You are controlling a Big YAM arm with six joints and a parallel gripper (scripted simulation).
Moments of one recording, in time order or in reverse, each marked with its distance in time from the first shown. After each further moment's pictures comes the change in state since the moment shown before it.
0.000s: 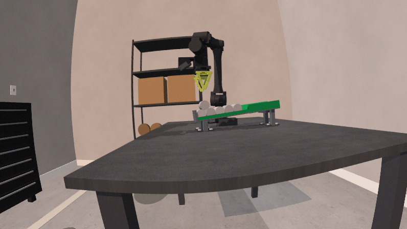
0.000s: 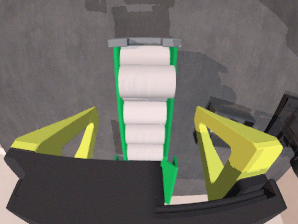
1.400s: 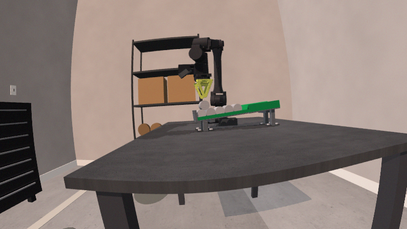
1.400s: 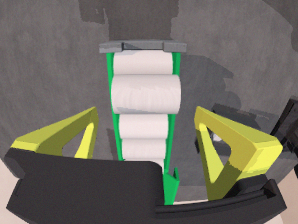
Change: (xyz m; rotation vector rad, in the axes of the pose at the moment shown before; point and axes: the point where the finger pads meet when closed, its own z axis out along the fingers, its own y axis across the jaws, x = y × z) arm 0.001 -0.001 0.033 0.015 0.006 -0.001
